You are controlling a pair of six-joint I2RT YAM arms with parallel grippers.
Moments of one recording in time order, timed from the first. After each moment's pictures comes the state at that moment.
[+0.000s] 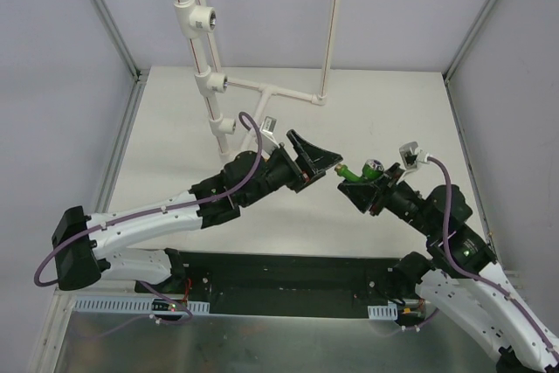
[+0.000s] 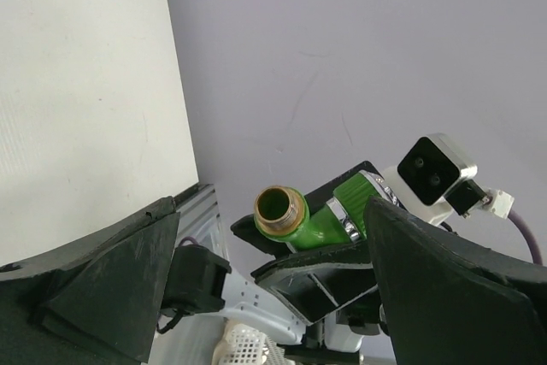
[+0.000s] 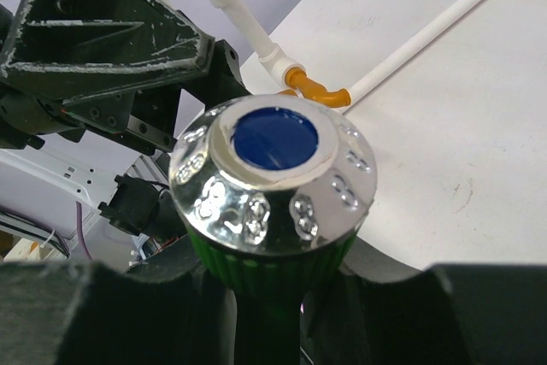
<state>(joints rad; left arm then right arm) -1.11 1.18 0.92 0.17 -0.17 -1.33 0.68 0.40 0.65 -0.29 -0.21 0.53</state>
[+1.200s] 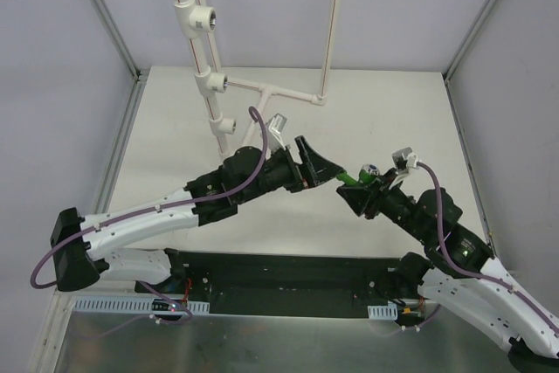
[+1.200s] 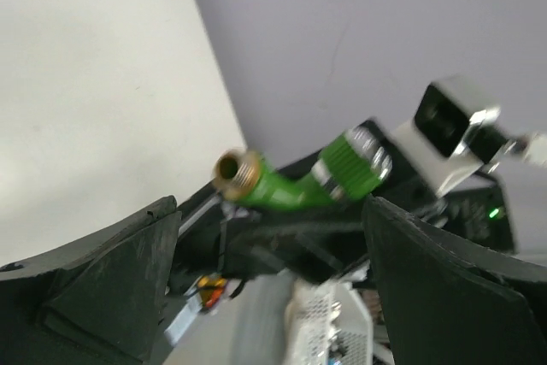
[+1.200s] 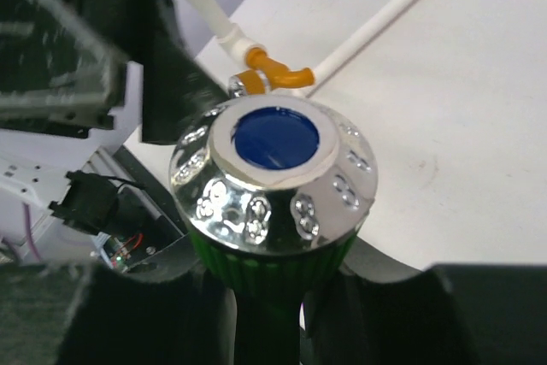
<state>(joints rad) -1.10 1.23 1.02 0.08 -0.06 -1.17 0.84 0.41 0.62 -0.31 0.00 0.49</state>
